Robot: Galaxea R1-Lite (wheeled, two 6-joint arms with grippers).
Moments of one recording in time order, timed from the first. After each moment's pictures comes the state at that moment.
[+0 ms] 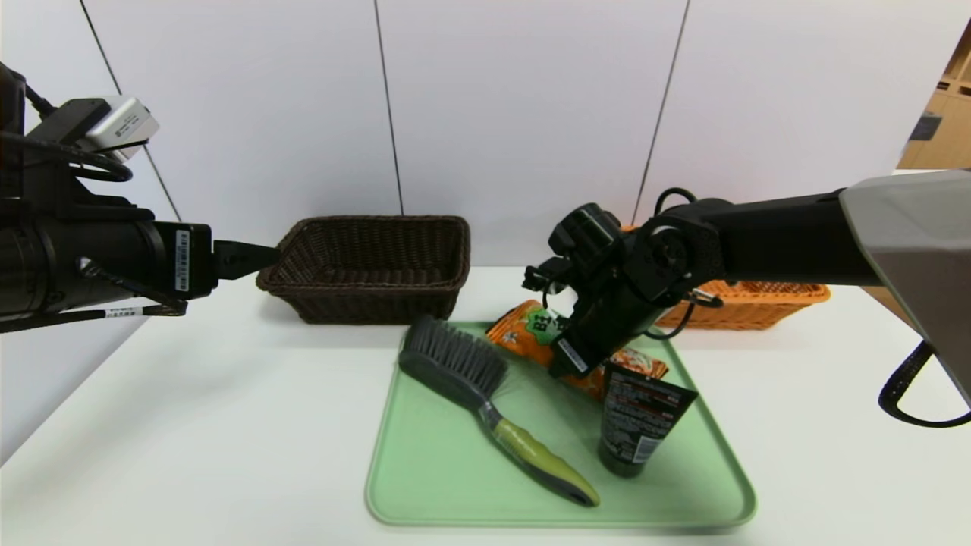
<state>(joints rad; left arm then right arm) -0.25 1.32 -1.07 0.13 0.09 -0.05 0.56 2.17 -1.71 0.63 -0.10 -0.19</state>
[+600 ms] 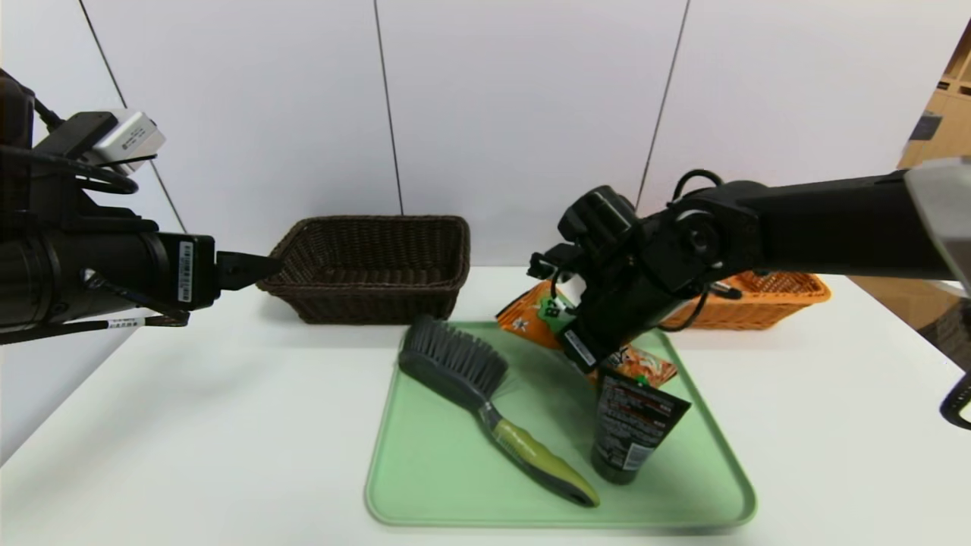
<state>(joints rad) -0.26 1.32 -1.05 0.13 0.09 -0.05 0.58 2.08 -1.68 0.63 -0.09 -0.18</state>
